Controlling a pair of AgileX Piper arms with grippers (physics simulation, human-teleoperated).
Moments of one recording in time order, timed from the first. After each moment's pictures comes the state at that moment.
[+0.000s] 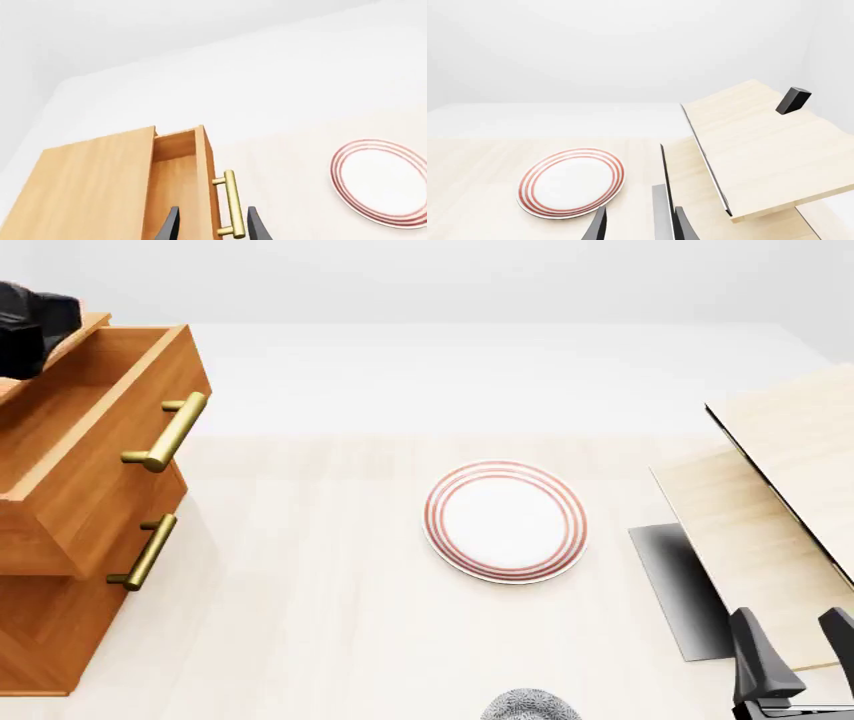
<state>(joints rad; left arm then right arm) -0.04 0.96 -1.33 0.72 0.21 0.00 0.01 0.00 0.00 0.00</state>
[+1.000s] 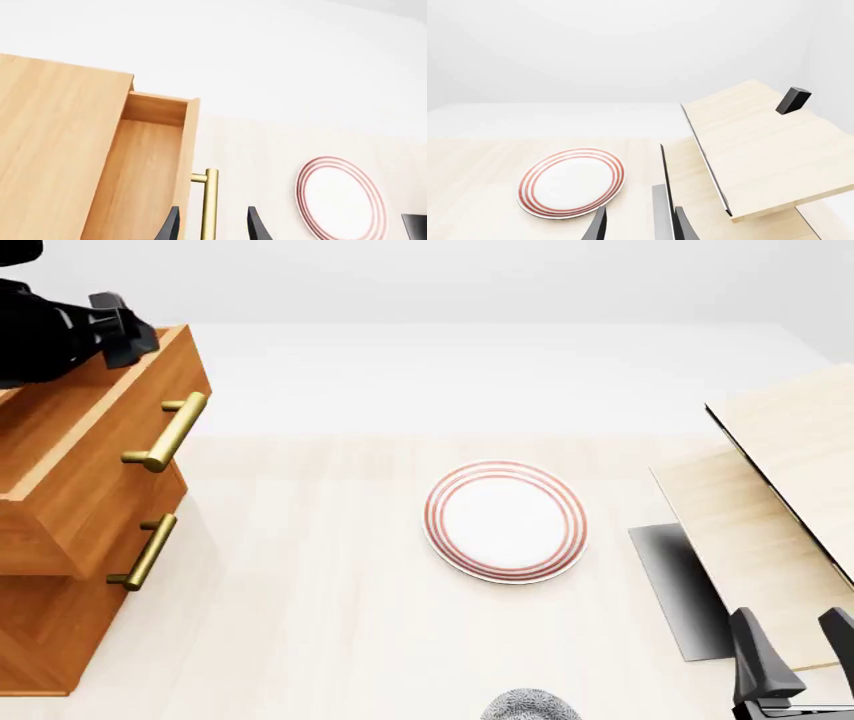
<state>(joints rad) -0.03 1.22 -1.38 0.75 -0.19 0.00 0.01 0.00 0.00 0.00</state>
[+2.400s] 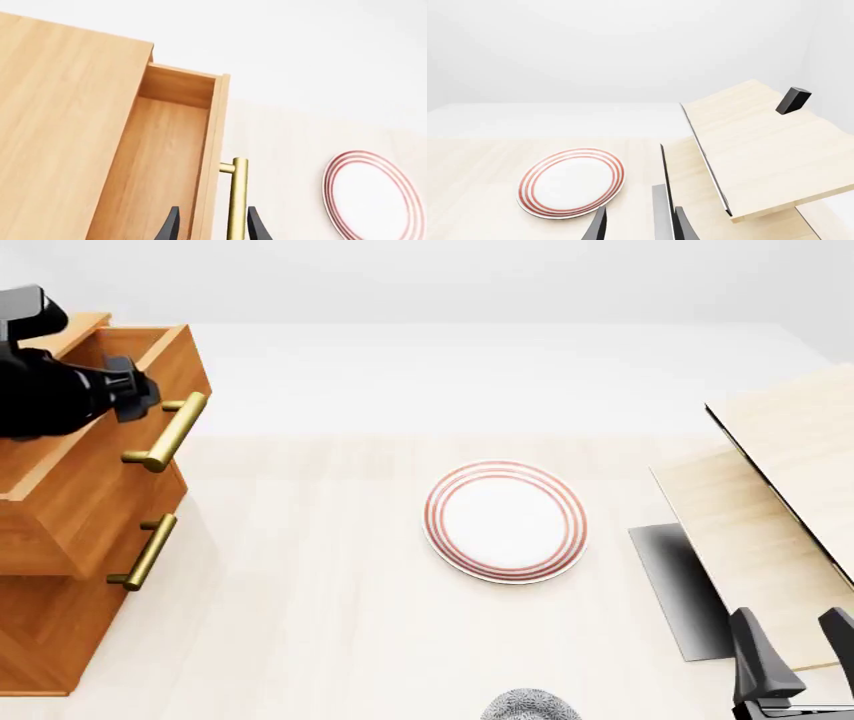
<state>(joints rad) 0.03 1.22 -1.19 0.62 -0.17 0.00 0.01 0.00 0.00 0.00</state>
